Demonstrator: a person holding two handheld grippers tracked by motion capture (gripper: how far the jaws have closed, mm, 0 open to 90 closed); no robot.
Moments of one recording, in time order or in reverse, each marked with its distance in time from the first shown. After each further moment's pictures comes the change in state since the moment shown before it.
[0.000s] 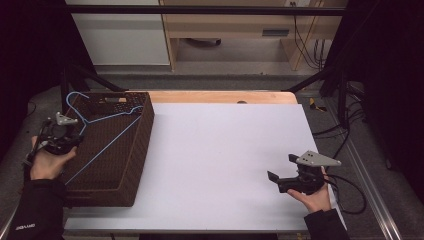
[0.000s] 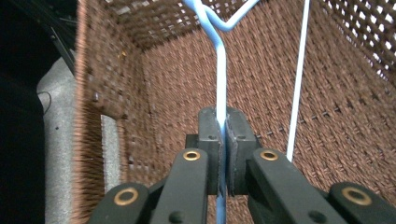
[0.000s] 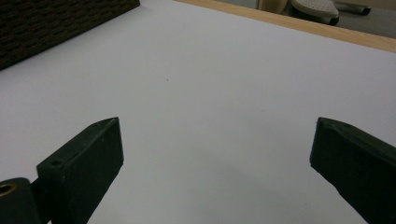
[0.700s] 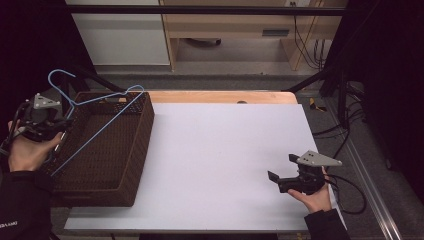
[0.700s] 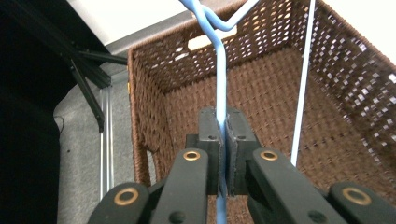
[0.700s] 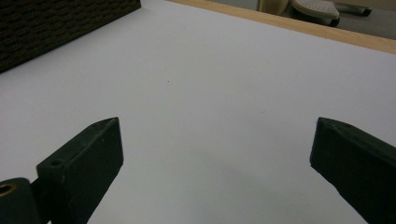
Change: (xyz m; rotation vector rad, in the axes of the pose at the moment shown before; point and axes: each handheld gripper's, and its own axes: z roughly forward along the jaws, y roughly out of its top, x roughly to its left) left arm 0.019 0.035 -0.063 -0.105 0.024 -0.010; right arm 0.000 0.000 -0.001 -0.003 0.005 0.001
